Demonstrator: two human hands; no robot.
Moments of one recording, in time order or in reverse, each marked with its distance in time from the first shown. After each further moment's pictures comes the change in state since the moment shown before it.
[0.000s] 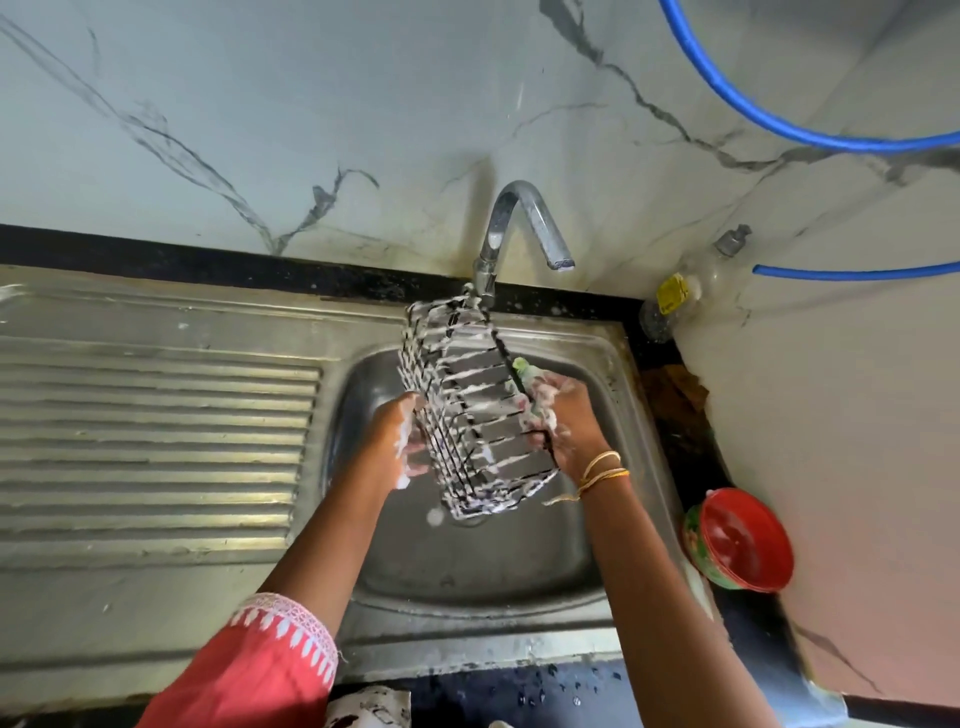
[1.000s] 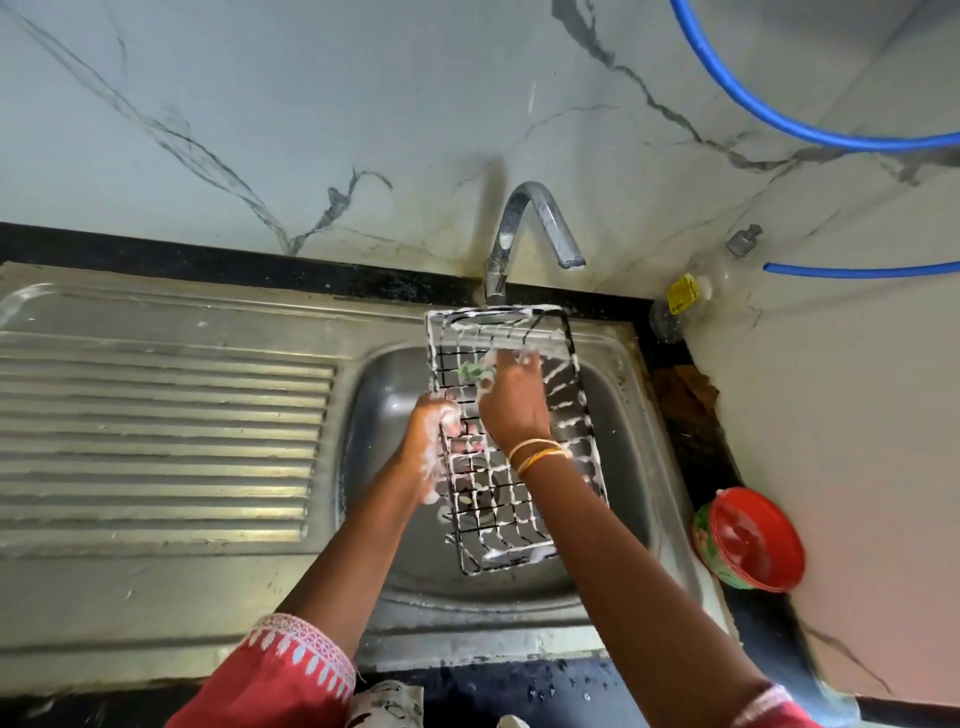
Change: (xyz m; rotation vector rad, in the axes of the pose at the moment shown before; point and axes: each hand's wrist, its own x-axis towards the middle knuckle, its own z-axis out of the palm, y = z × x) left_hand -0.024 -0.008 0.009 -0.046 -0.114 0.146; right_hand 0.011 0.010 0.054 -1.262 0.244 -0.478
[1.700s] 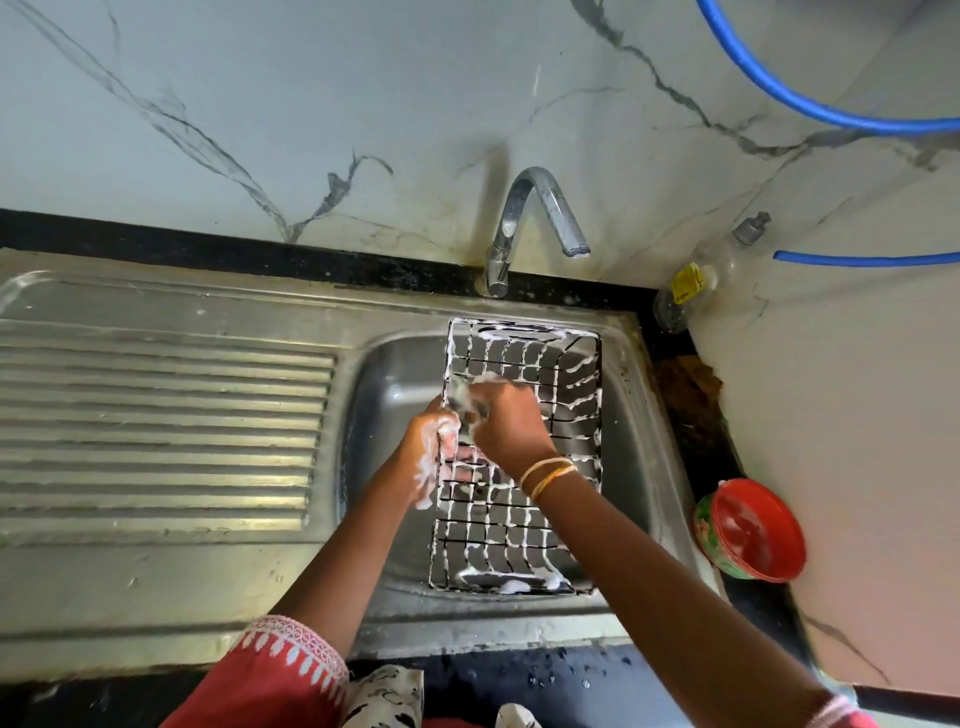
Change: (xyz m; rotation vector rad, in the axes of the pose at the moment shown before) left_hand -0.008 -0.012 -0.005 0.050 -0.081 -0.032; right_hand -0.027 0.008 0.013 0.005 -0.173 -0.158
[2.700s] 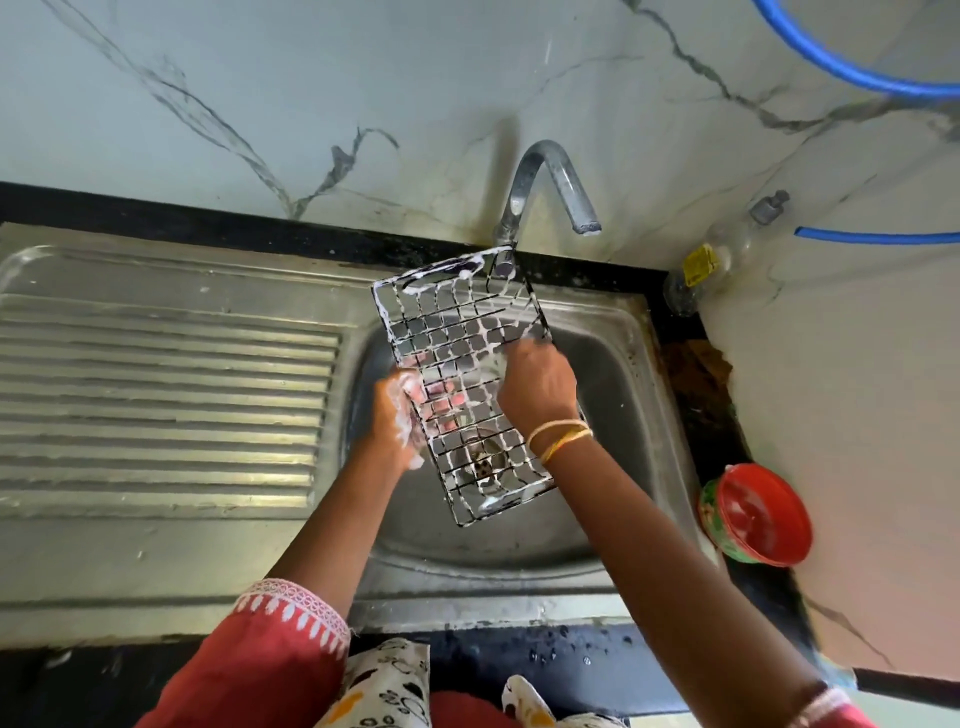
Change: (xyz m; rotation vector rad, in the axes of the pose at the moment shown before) left_hand 0.012 0.009 -0.020 -0.262 0.075 0.100; right_hand 0.005 -0.004 -0.025 -0.297 0.081 0.072
